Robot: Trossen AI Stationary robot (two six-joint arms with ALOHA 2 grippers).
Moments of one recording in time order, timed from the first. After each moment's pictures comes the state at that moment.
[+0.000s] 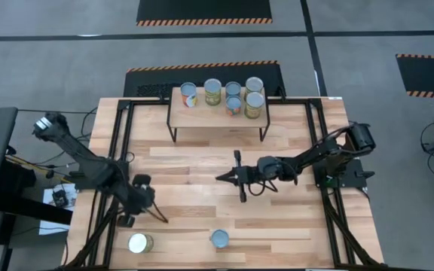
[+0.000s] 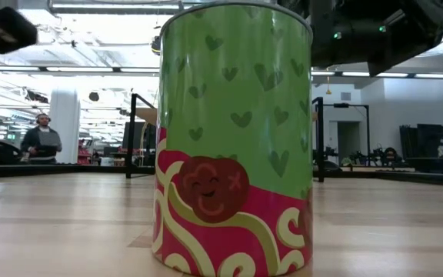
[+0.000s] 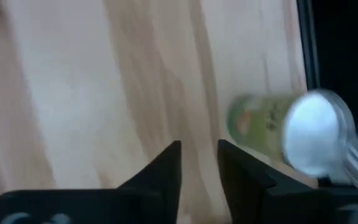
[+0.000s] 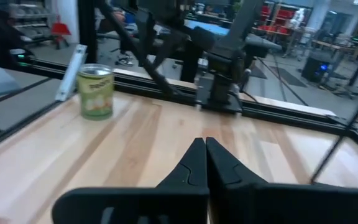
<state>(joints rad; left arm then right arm) -0.68 1.12 0.89 -0.96 0.07 -0.54 0.17 1.68 0.67 0.95 0.07 -0.14</state>
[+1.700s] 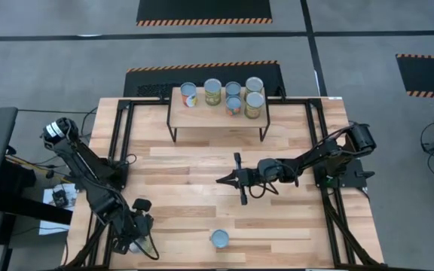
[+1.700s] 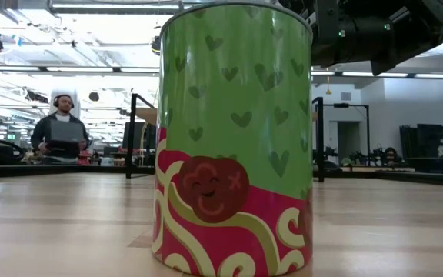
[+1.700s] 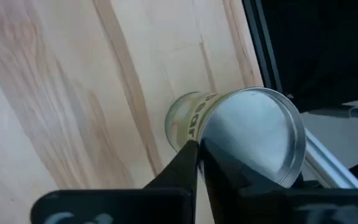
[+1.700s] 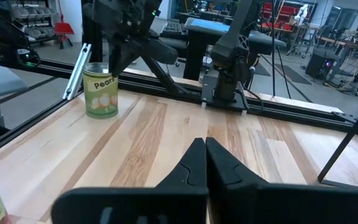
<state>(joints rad) -0.90 1.33 0.89 -0.73 0.05 -0.64 0.20 1.68 0.67 0.94 0.08 -0.12</state>
